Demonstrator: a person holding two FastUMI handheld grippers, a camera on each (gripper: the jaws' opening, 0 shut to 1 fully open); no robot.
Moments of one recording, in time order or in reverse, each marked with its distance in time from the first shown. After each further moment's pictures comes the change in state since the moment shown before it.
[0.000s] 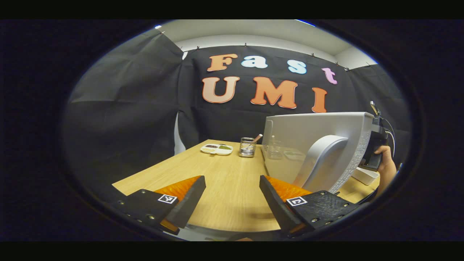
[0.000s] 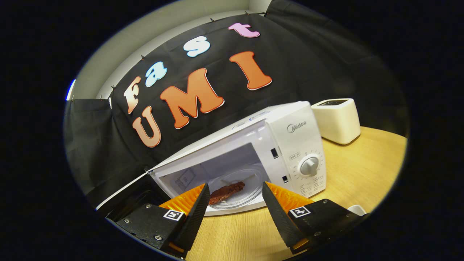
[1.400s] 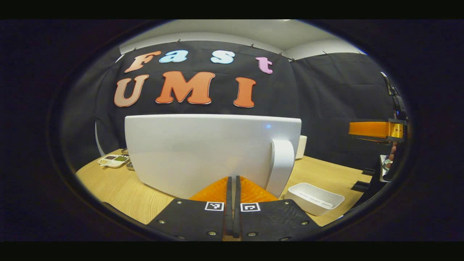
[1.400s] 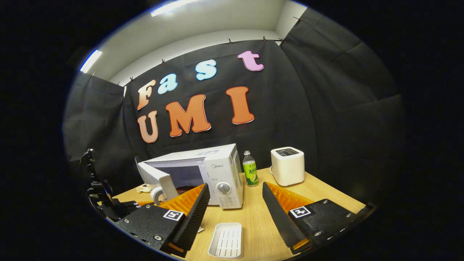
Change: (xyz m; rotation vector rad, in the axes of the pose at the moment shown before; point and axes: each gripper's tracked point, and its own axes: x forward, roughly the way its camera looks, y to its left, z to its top) left arm 0.125 -0.338 -0.006 0.127 -0.018 -0.407; right arm -0.135 -0.161 0.079 -0.278 -0.138 -0.026
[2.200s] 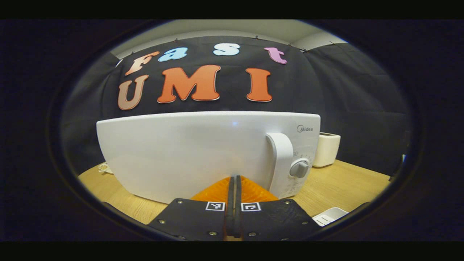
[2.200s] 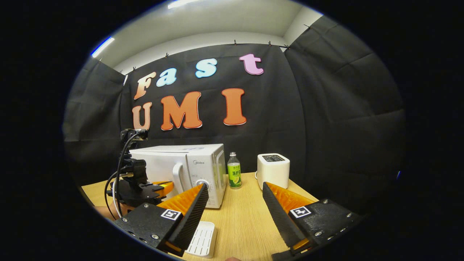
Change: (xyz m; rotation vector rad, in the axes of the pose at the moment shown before) left arm 0.117 -0.005 0.002 0.034 0.017 0.184; right arm 0.003 -0.043 -0.006 -0.111 -0.016 -0.067
